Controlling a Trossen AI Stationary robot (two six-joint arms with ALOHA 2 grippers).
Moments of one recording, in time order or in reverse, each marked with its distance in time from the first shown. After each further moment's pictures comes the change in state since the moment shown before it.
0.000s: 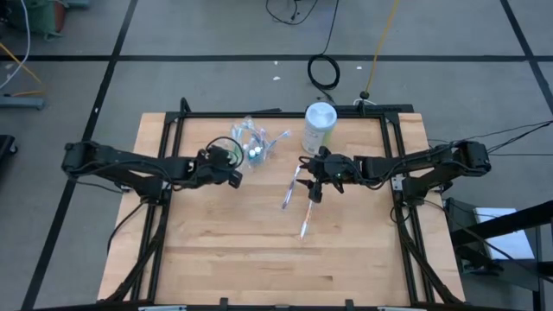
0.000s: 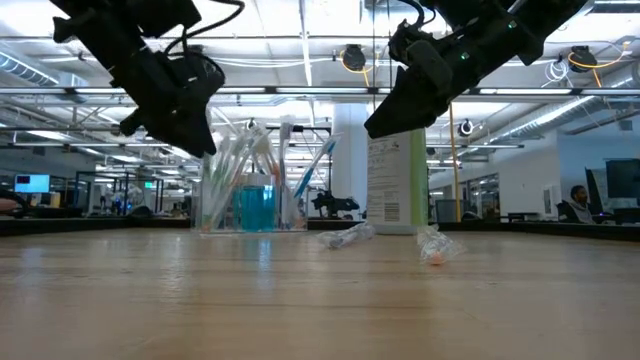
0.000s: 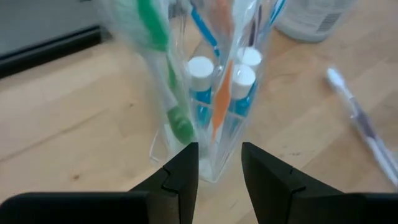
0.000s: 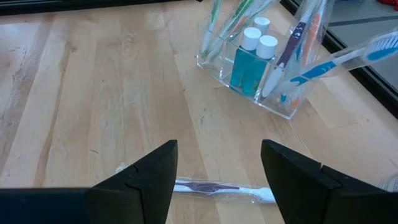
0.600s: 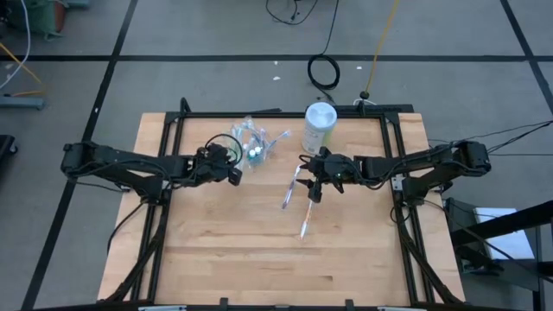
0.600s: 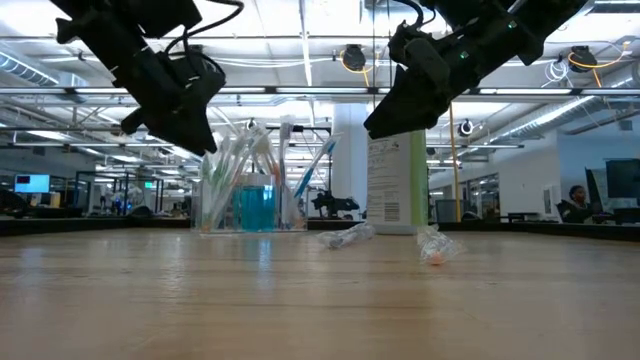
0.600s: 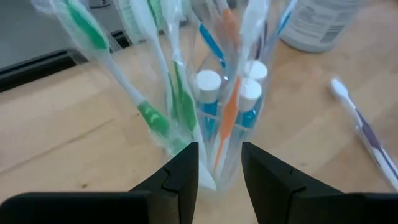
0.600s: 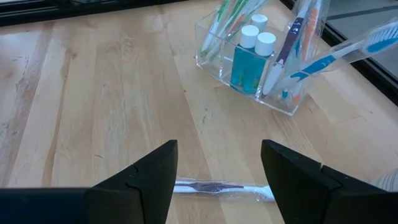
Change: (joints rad) left arm 0.017 -0.022 -0.001 0.008 -0.018 0.027; right arm 0.000 0.000 0.000 0.001 0.000 0.049
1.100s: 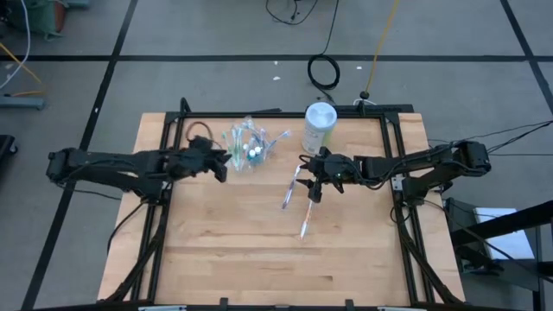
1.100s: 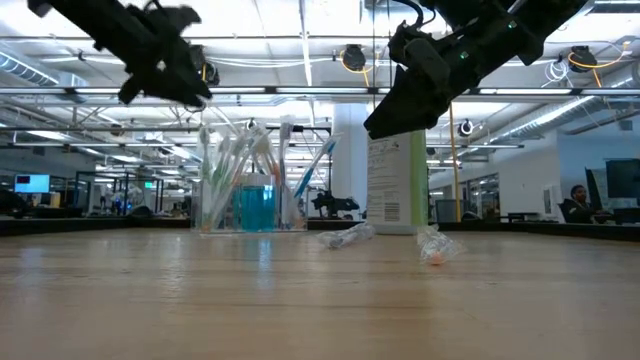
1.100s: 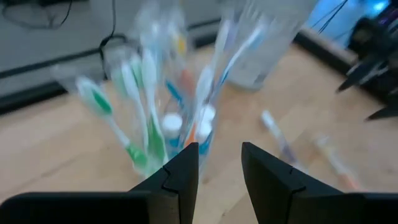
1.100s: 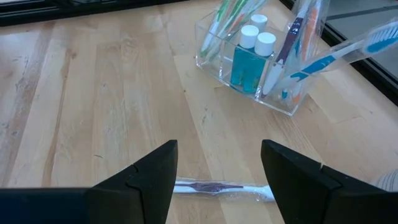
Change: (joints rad) left arm 0.014 -0.263 0.000 0.004 0.112 0.111; right arm 0.000 0.000 0.000 0.000 0.000 0.000
